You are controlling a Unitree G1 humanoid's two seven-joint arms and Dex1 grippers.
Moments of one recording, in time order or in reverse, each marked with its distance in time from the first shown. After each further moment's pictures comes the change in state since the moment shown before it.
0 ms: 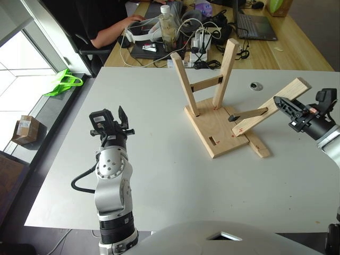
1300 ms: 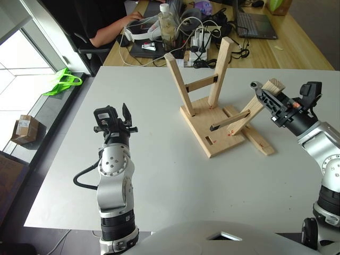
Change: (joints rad) left arm -0.023 0.009 -0.026 0.010 0.020 0.000 -0.011; right arm -0.064 0.214 -0.015 -0.144 0.036 0.072 -0.131
